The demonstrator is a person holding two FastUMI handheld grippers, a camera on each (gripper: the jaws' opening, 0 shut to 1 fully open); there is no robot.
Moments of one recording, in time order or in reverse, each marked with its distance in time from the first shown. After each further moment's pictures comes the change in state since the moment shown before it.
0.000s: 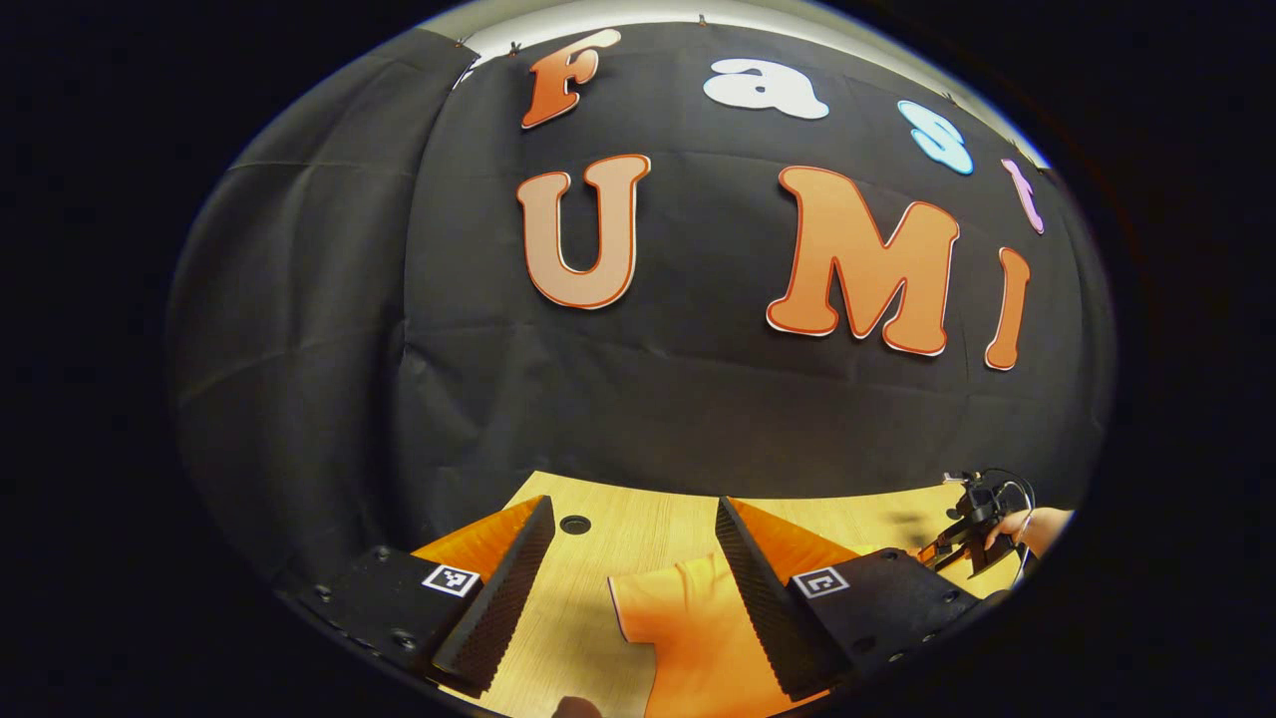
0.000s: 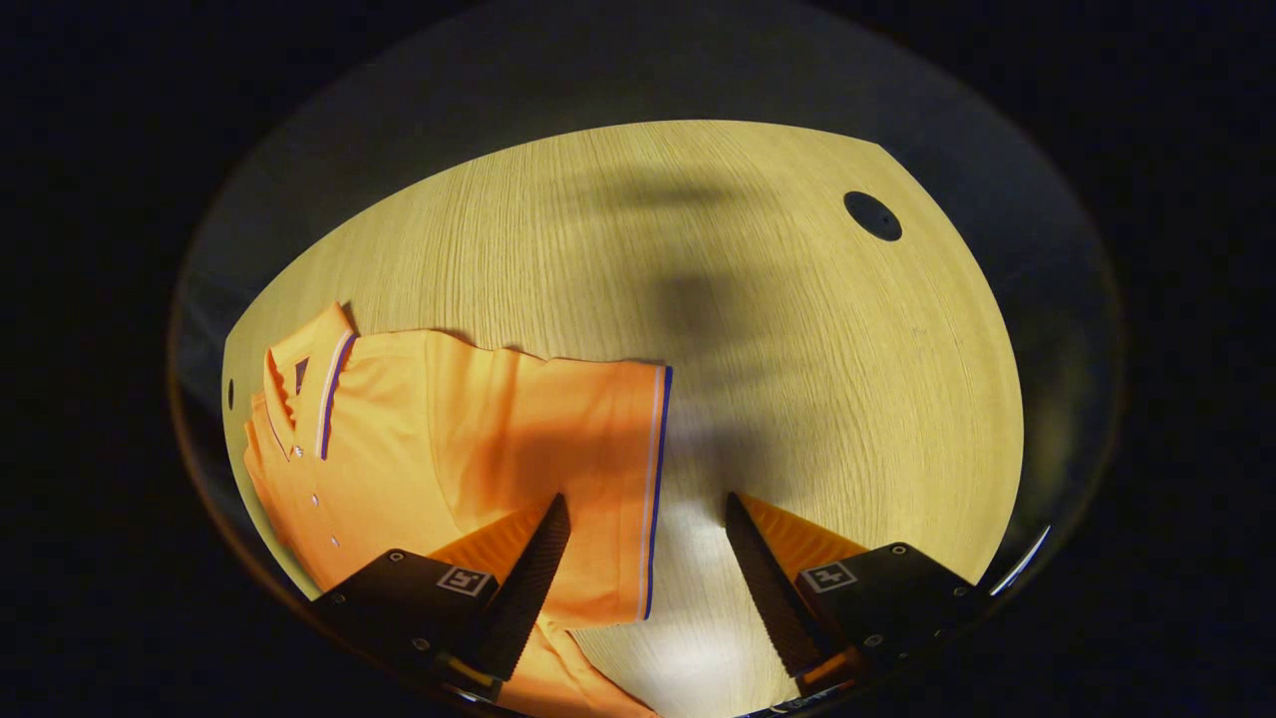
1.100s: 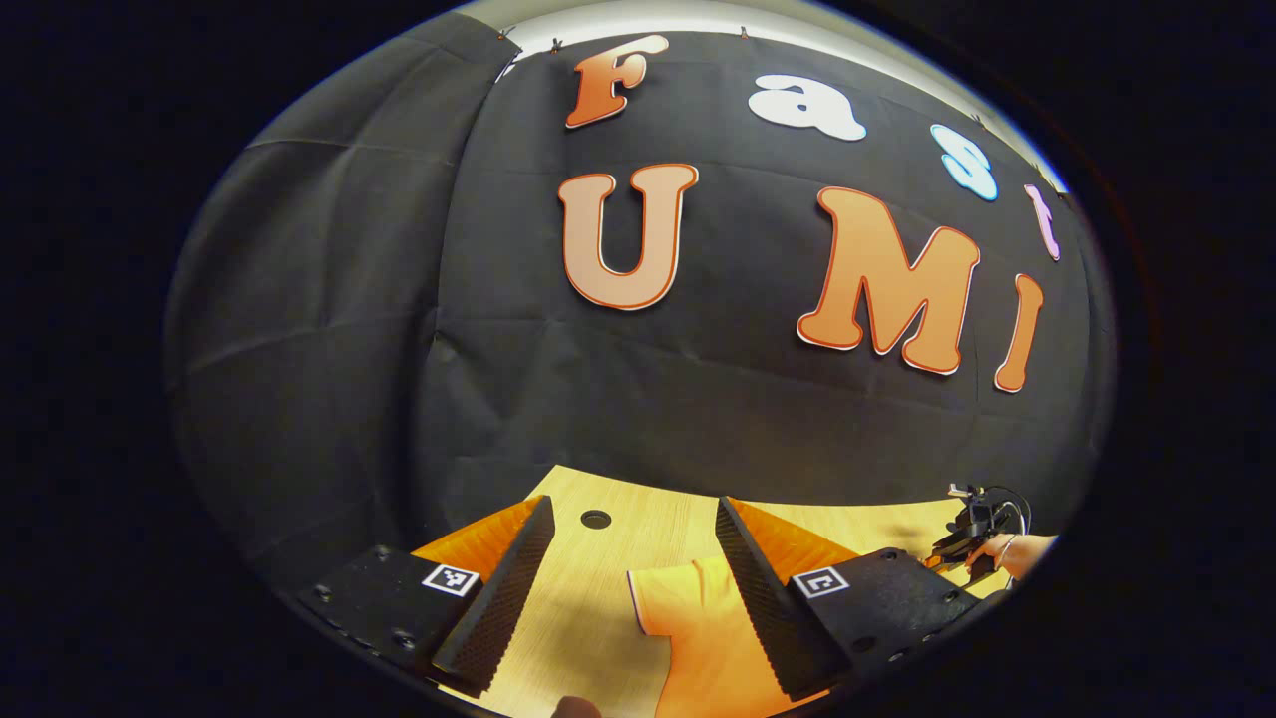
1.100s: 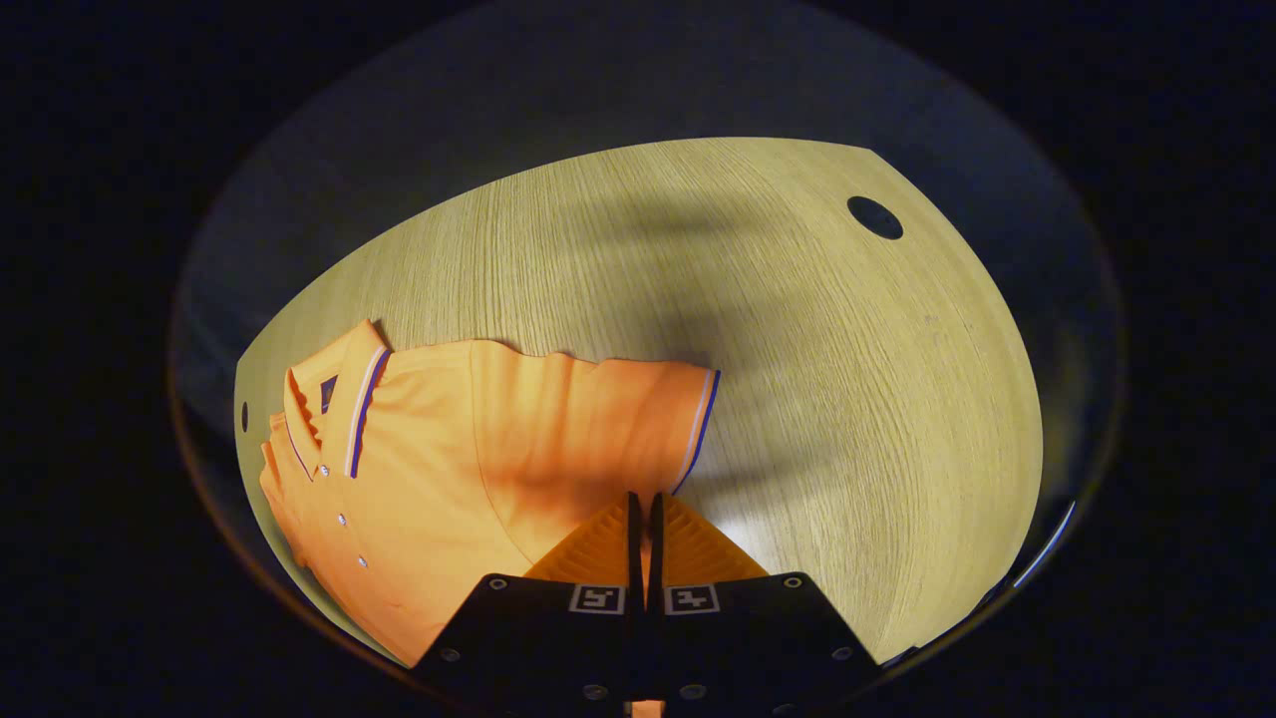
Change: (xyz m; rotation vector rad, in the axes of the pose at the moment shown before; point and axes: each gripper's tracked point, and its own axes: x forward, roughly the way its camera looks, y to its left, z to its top) left arm -0.026 0.048 0.000 -0.062 -0.022 0.037; right arm -0.002 0.030 -0.001 0.054 -0.089 0.031
